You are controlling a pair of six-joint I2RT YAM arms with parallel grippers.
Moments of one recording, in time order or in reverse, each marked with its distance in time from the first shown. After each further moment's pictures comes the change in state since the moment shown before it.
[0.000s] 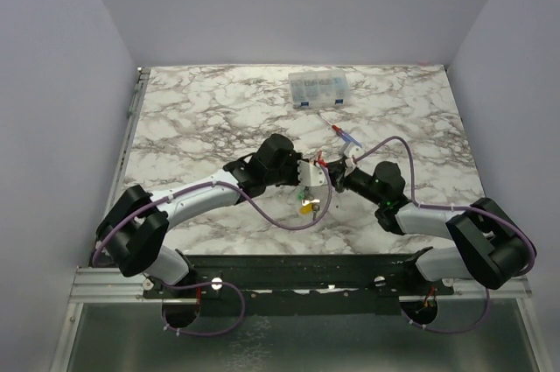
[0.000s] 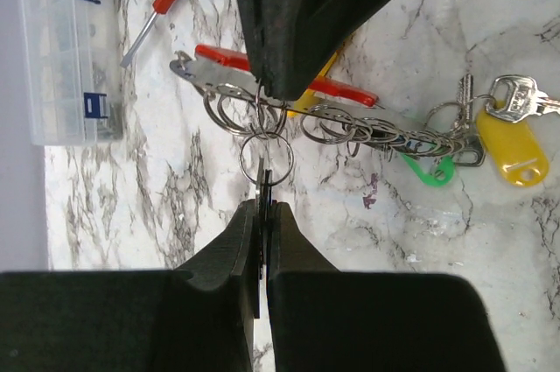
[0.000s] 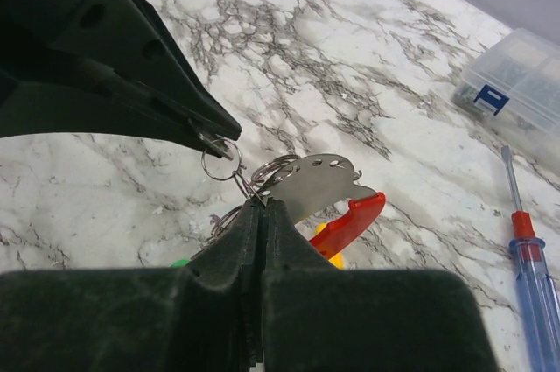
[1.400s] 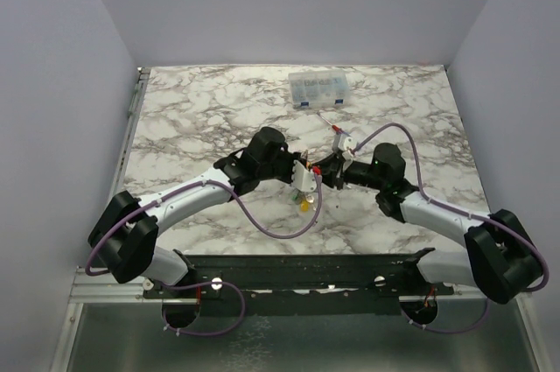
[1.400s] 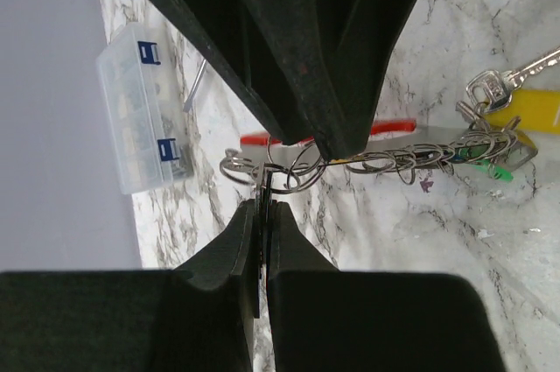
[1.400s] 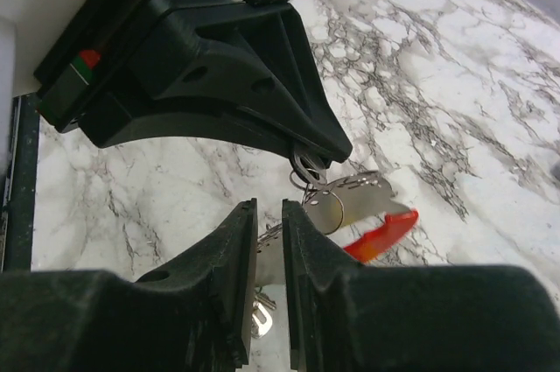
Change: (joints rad) left arm 0.056 -0.044 0.017 -0.020 0.127 0.267; right arm -0.016 -0.106 0.169 -0.342 -0.322 -0.033
